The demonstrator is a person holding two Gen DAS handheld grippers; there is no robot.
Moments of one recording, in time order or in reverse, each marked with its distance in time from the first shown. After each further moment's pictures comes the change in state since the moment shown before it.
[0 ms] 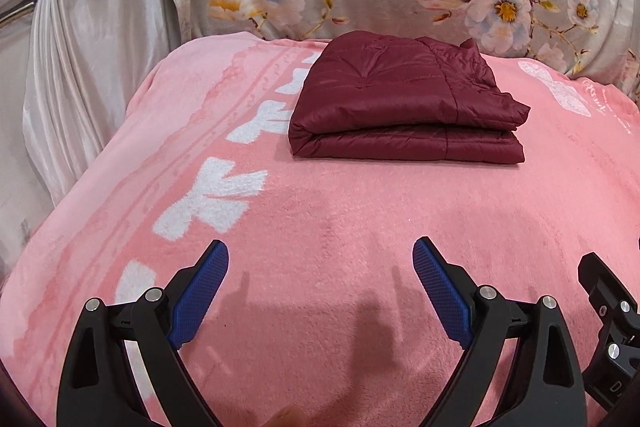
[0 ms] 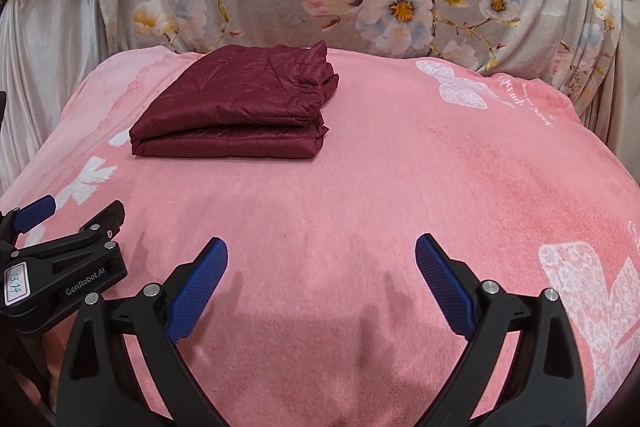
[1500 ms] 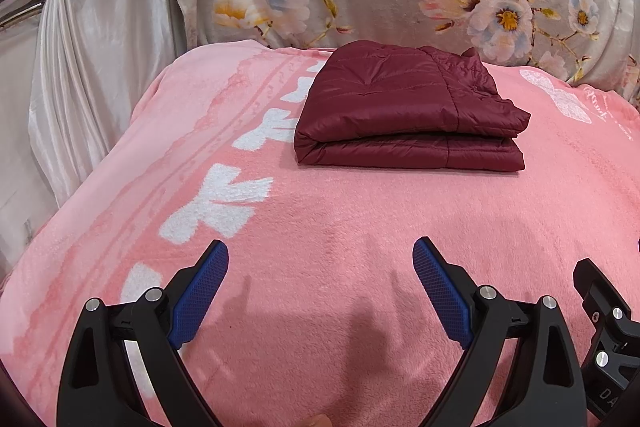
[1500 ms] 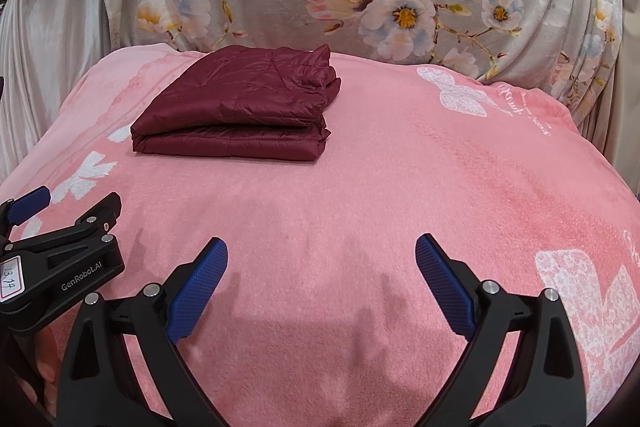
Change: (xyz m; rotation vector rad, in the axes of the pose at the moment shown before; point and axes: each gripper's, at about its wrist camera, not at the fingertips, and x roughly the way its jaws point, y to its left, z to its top) left arm -0.008 0.001 0.000 -0.009 -0.035 0.011; right arm -0.002 0.004 0.000 -0.026 -0.020 -0.012
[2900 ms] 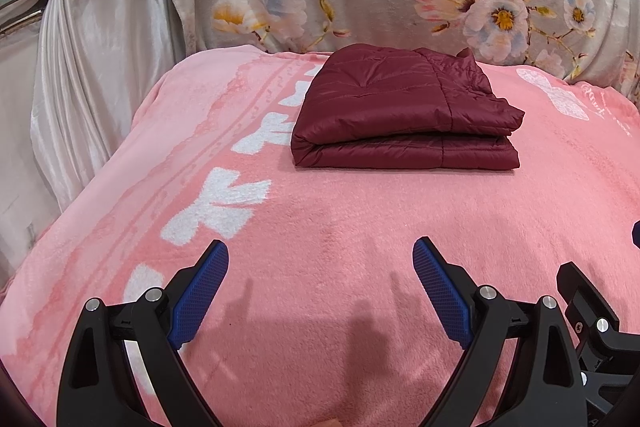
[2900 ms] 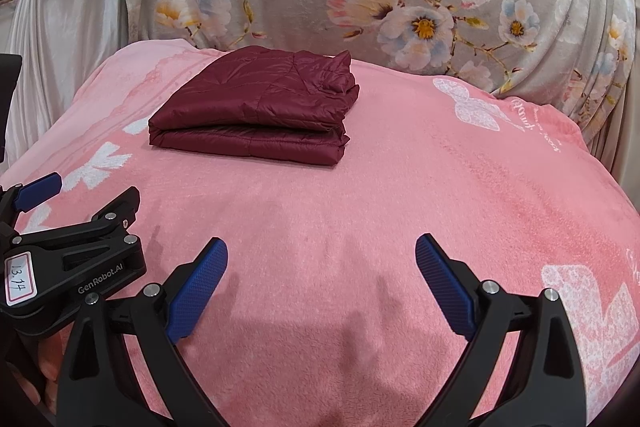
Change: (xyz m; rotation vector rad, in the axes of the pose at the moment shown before) left arm -0.006 -0.005 0.000 0.009 -0.009 0.008; right arm -0.003 0.010 0.000 -0.061 -0.018 0.033
